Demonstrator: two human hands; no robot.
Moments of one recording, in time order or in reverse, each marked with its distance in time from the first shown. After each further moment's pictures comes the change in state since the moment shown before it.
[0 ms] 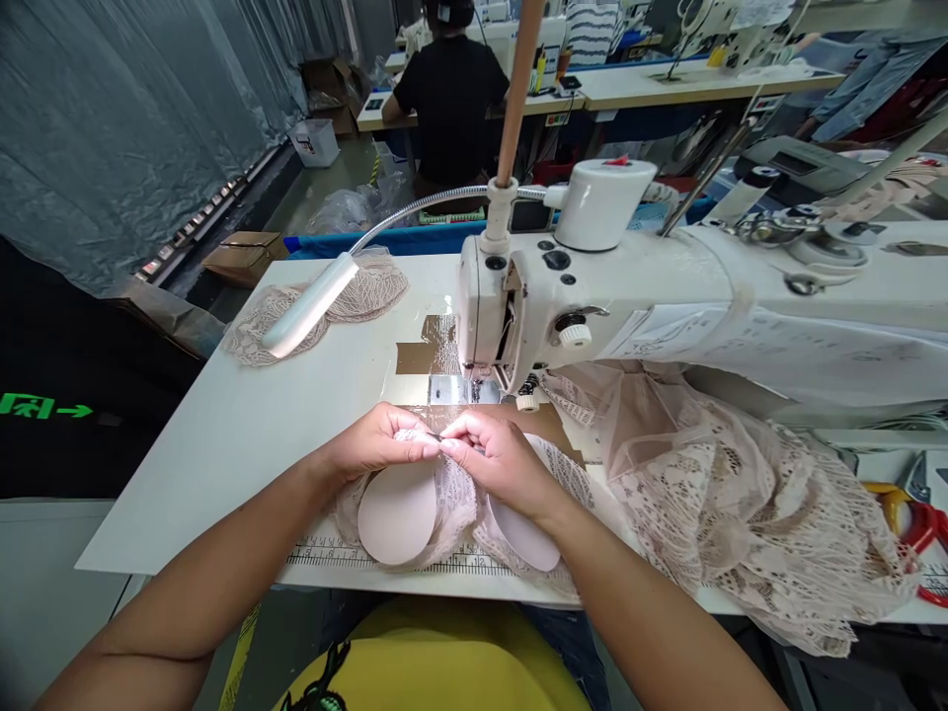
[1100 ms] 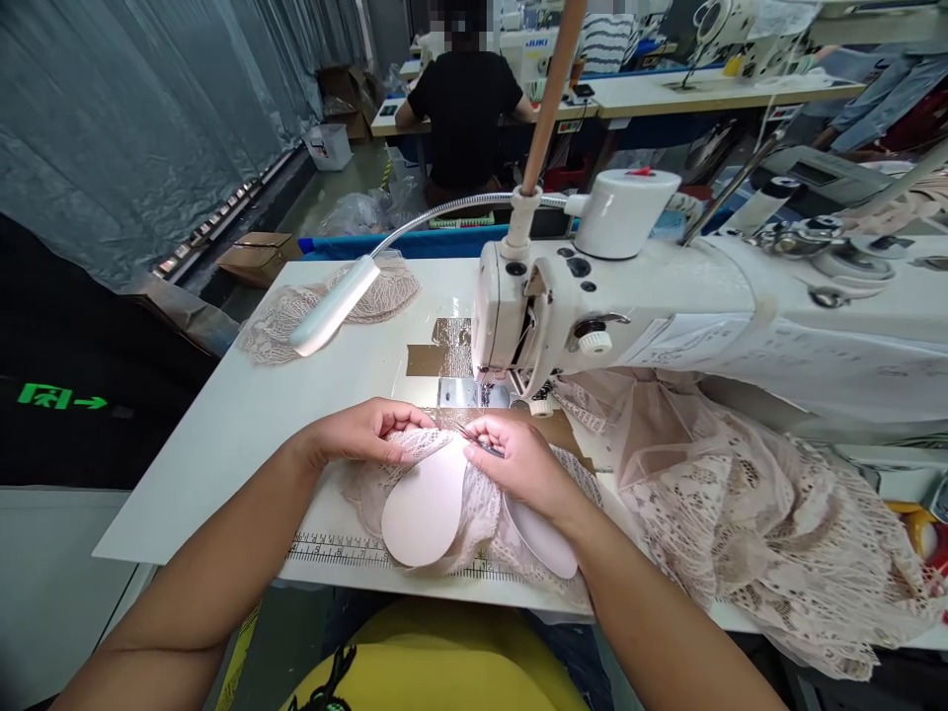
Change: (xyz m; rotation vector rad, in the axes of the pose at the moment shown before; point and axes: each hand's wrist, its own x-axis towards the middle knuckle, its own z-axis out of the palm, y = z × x) left_hand -0.008 0.007 -0.038 0.143 -0.193 -0.010; right_hand 0.000 0.005 -0.007 0.027 -0.022 0.115
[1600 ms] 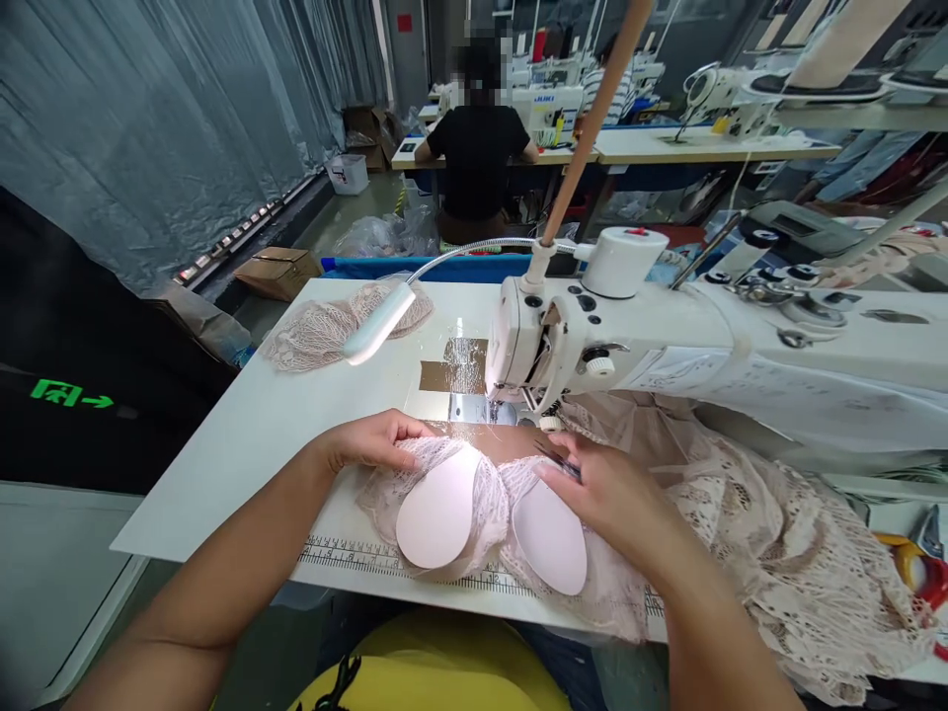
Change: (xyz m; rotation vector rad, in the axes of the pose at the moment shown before) left_hand -0.005 0.001 -0.003 0.068 -0.043 0.003; right_hand -0.040 -0.011 -0.053 -0.724 0.156 0.228
